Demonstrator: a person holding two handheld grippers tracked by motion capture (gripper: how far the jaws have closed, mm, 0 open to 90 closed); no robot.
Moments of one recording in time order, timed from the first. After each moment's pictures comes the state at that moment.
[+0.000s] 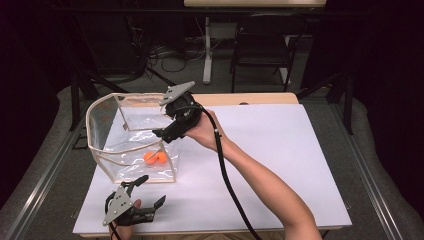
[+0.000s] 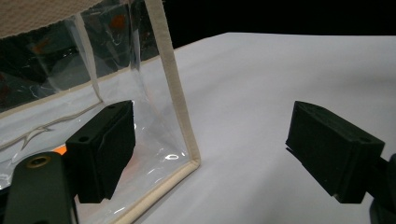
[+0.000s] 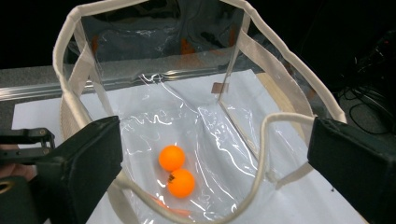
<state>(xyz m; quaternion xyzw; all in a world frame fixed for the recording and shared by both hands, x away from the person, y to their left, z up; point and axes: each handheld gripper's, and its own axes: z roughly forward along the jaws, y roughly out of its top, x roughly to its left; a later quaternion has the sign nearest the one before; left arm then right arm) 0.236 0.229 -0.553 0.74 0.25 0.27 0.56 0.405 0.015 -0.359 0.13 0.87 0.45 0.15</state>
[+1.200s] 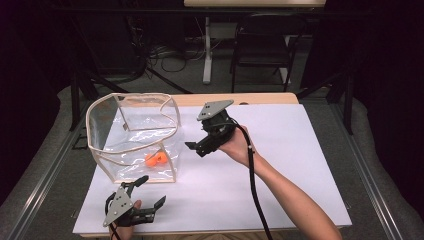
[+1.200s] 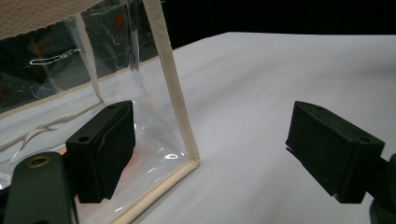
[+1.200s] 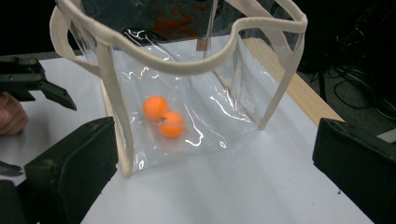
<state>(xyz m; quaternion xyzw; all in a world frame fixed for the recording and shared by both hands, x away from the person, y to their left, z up) 0.235 0.228 -0.553 0.74 0.25 0.28 0.56 0.384 -0.063 -0.392 0.16 0.86 0.45 0.16</state>
